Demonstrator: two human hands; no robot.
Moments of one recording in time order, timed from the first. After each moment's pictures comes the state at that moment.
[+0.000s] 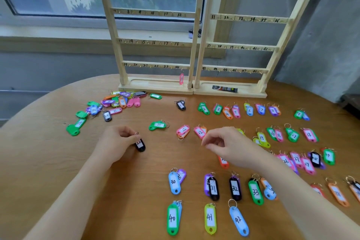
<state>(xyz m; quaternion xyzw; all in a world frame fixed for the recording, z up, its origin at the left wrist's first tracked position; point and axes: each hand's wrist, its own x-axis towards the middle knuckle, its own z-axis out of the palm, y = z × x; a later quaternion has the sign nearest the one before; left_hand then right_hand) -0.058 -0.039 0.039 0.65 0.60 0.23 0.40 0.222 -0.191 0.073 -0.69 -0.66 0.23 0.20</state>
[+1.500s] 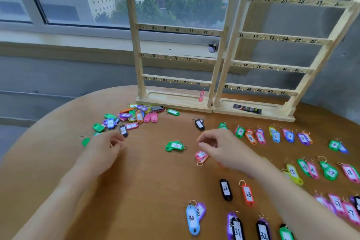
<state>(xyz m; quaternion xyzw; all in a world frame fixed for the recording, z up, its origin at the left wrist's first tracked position) -0.119 0.027 0.023 0.74 0.61 0.22 0.20 0.194 -0.104 0.086 -0.68 -0.66 0.24 0.23</state>
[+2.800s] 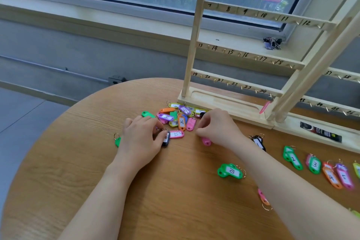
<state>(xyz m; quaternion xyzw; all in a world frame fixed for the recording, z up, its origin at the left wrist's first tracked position) -0.126 0.099 0.000 0.78 0.57 0.27 0.05 0.096 0.090 0.046 -0.73 -0.63 0.21 0.17</state>
